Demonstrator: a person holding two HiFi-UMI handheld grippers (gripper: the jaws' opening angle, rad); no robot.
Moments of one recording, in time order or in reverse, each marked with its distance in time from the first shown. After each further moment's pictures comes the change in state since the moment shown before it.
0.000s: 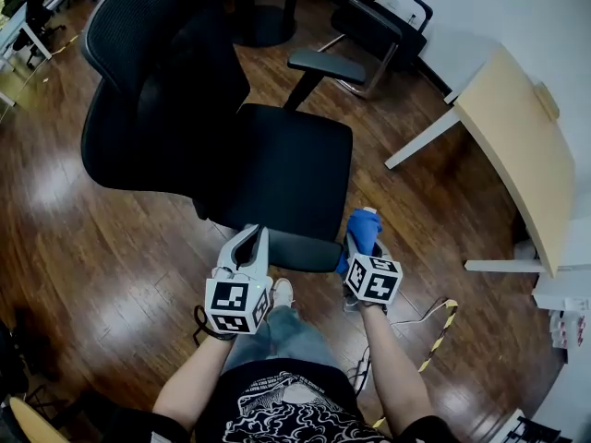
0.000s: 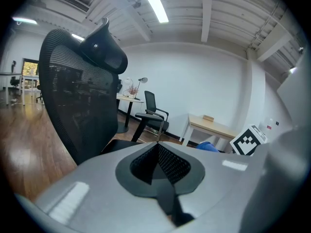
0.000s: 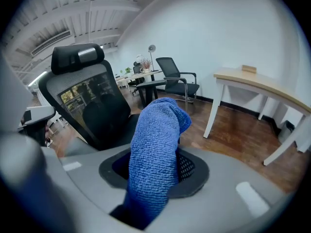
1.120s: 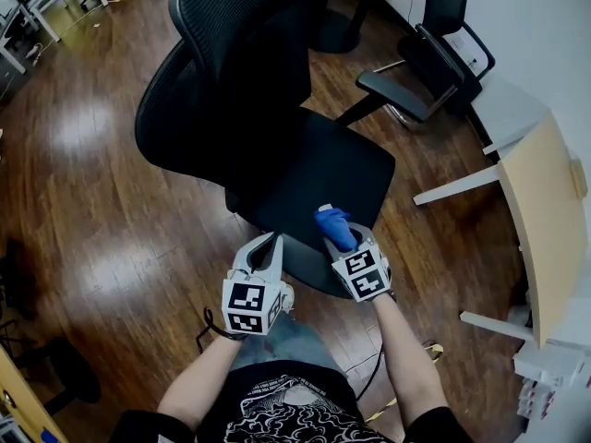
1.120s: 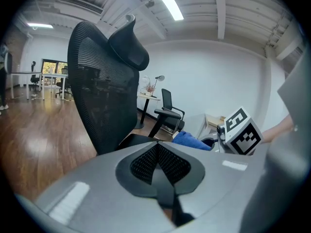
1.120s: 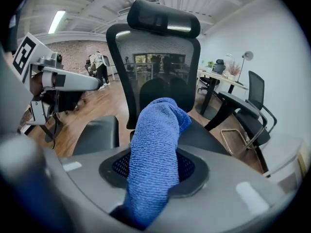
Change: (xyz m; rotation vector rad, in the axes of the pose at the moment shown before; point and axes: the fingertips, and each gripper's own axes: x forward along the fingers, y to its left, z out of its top) left arm -0.007 0.059 -0.024 -0.088 0.015 0.175; right arm 0.069 0.154 0.014 -0.820 0.130 0.492
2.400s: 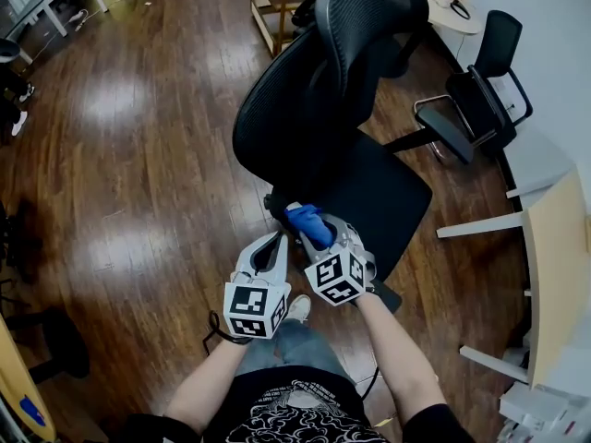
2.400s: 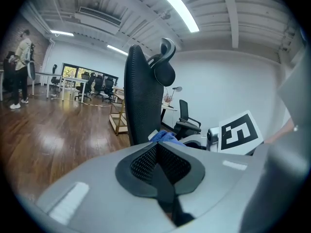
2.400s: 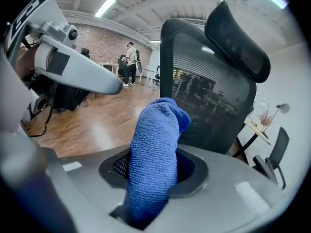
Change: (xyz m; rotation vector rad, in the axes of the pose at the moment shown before) left arm -0.065 0.106 0.036 -0.093 -0.115 0.156; right arm 0.074 0.129 0.142 -0.413 -0.147 0.075
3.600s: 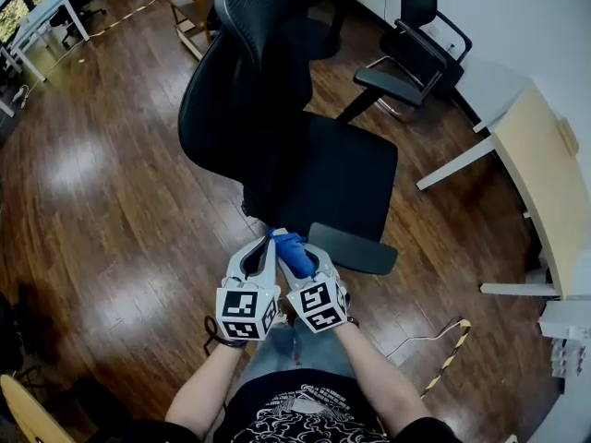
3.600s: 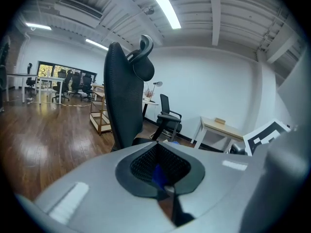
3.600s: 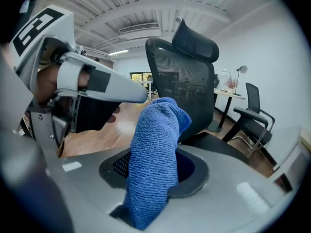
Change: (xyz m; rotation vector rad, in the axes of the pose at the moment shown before) left arm -0.027 -0.023 -0.026 0.120 0.063 -0.221; right arm -0.049 0.089 -0.019 0.462 -0.059 -0.194
